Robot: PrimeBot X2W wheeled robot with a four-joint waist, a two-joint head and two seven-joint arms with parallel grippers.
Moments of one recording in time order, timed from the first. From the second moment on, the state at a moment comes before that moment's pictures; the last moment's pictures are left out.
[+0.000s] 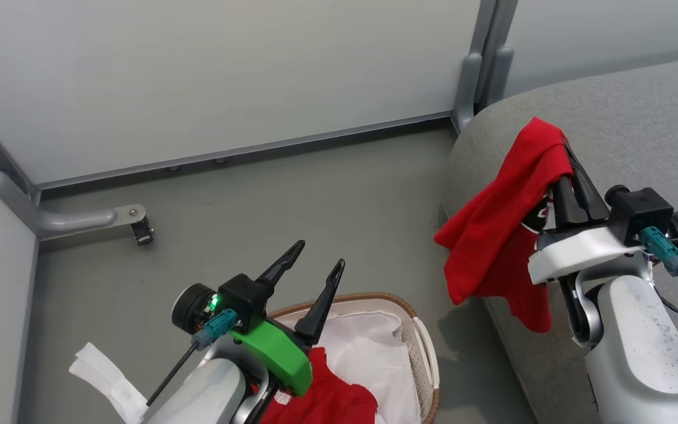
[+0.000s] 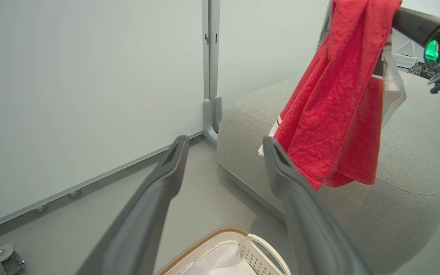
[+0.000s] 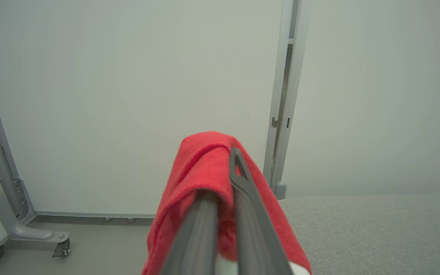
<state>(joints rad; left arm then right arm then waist) -0.39 0.20 -0.73 0.39 -0.51 -0.12 -0.26 -0.40 -0.05 -0.02 0.29 0.06 0.13 -0.26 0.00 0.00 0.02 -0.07</state>
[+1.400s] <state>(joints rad) -0.47 0.18 -0.77 0.38 -0.42 -0.13 -0.26 -0.52 -0.08 -0.06 0.31 -0.07 0.13 -0.26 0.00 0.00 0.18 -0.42</state>
